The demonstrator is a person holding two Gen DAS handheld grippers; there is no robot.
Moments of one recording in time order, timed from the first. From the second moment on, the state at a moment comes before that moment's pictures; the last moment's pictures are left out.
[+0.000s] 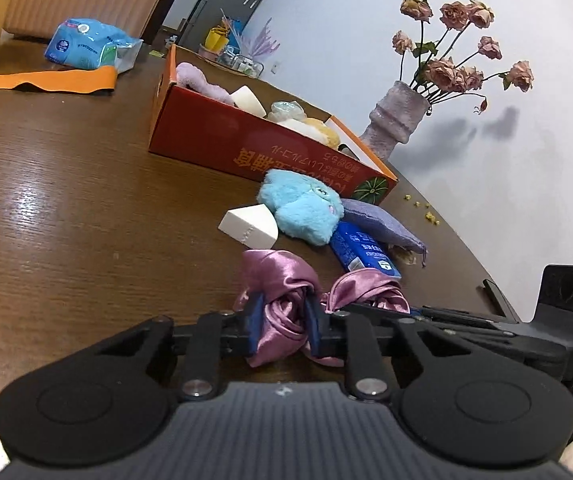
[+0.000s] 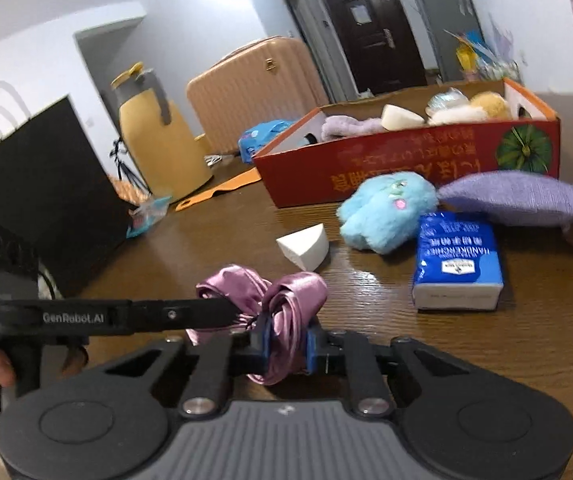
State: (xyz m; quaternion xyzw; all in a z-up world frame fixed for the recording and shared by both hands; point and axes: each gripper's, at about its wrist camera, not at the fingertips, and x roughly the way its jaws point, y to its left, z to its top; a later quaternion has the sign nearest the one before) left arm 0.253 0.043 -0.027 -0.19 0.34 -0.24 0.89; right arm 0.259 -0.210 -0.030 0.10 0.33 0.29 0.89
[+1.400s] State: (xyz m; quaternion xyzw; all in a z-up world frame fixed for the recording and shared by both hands) left arm 0.525 0.019 0.054 -0.01 0.37 -0.14 0.92; right arm 0.573 -0.179 0.041 0.04 0.42 0.22 0.88
